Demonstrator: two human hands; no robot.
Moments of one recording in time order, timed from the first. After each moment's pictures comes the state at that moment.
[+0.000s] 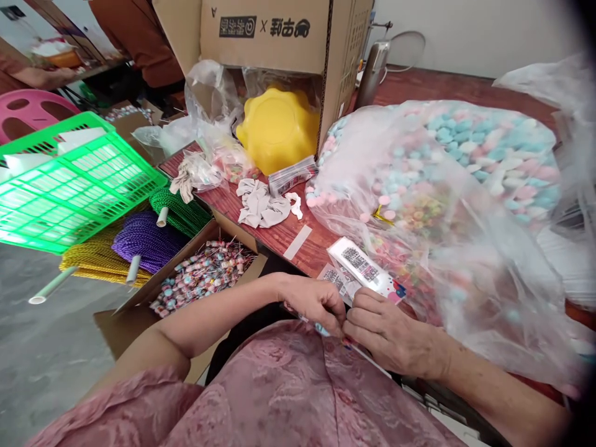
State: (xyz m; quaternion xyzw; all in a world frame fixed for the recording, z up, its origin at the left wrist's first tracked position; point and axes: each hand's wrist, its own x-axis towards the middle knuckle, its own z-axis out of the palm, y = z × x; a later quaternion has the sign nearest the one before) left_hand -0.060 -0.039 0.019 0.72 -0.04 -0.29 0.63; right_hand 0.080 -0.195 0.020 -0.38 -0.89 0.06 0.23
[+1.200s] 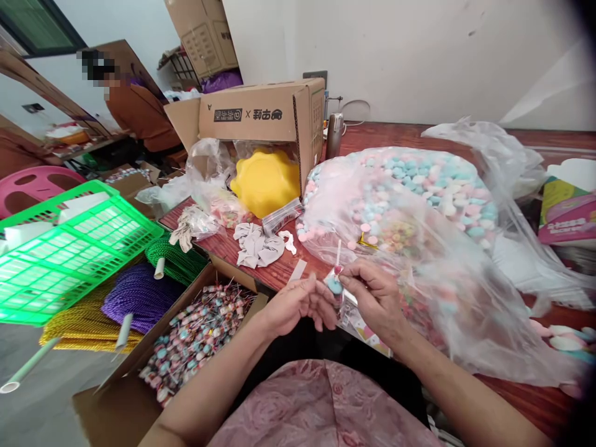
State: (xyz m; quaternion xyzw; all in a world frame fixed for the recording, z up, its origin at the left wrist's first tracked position) left_hand -0.082 -0.023 0.032 0.48 0.14 0.05 0.86; right_hand 0.064 -0.136 0.035 -0.61 -0.54 0.08 0.58
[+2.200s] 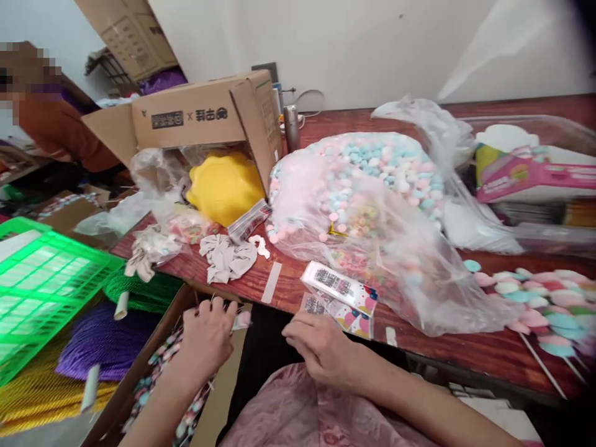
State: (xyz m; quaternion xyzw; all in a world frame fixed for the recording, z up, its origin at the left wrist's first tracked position) left_hand -0.164 0.013 0.019 0.97 0.20 0.13 -0.06; right_hand 0.007 -0.158 0.000 -0.60 -0.67 0.12 0.42
